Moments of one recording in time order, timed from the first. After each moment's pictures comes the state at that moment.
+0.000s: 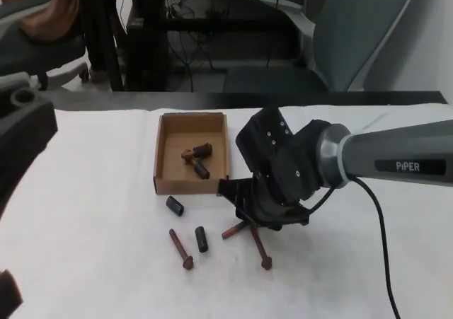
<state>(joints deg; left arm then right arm) -40.6 16.0 -38.8 31.4 -7.5 6.5 36.8 110.4 -66.9 24.3 8.5 45.6</state>
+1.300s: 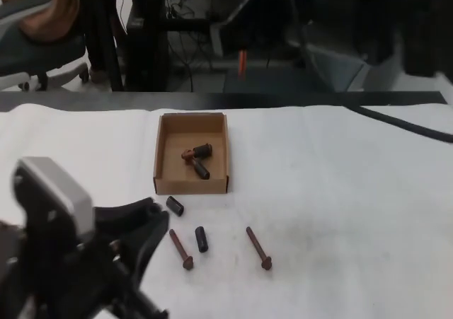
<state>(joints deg) -40.6 34.2 -14.1 -1.8 -2.7 0.0 45.7 74.9 -69.9 16.5 16.8 -2.3</state>
